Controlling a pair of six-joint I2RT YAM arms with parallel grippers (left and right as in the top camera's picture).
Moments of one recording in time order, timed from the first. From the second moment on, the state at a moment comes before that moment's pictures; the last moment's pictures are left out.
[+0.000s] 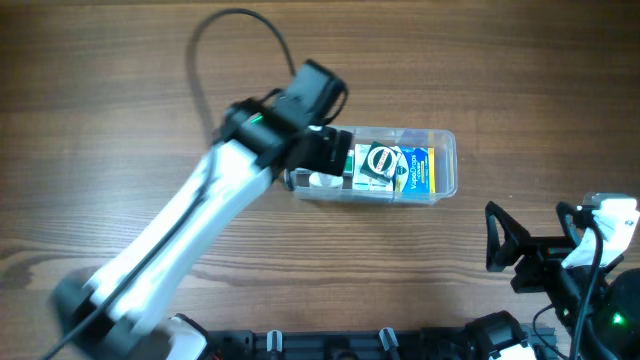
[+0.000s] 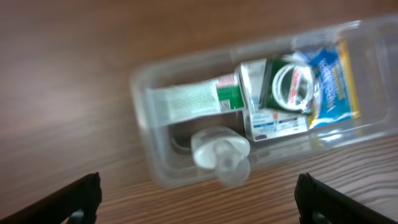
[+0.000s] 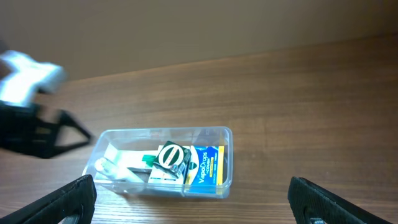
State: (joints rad) left arm -0.64 1.56 1.57 -1.12 -0.12 -0.34; right arm 0.31 0.53 1.22 -1.12 0.16 0.29
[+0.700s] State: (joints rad) left arm -0.63 0.35 1.19 -1.40 -0.50 -0.89; right arm 0.31 0.53 1.22 -1.12 0.16 0.29
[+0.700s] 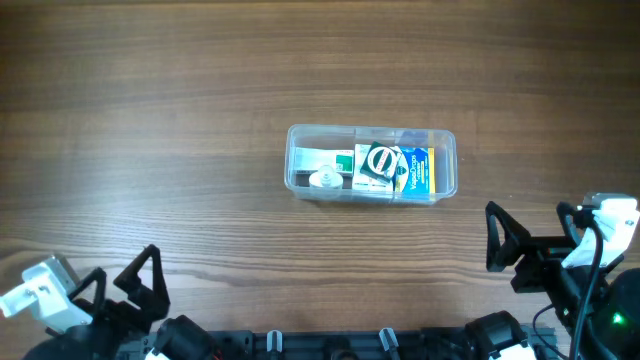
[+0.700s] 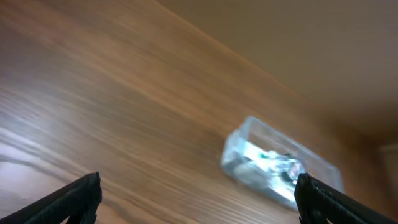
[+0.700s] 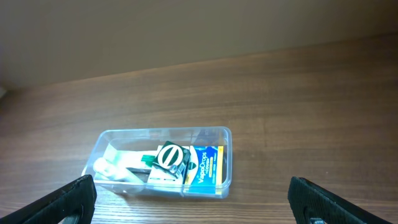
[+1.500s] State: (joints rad) left arm -0.02 0.29 0.53 -0.65 -0.05 -0.52; right arm 0.31 0.53 1.22 -1.12 0.16 0.29
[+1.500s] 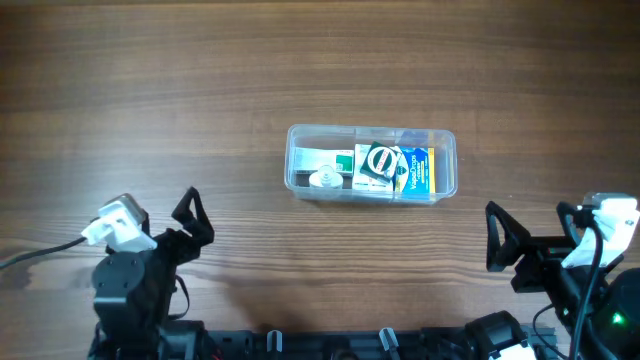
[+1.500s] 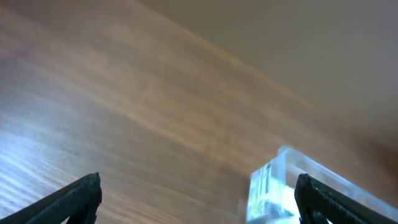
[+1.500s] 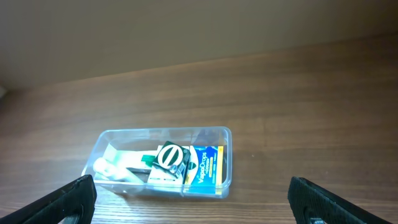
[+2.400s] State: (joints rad) left arm 0.01 0.01 0.10 -0.30 0.09 -0.49; right arm 0.31 0.53 1.22 -1.12 0.16 0.29
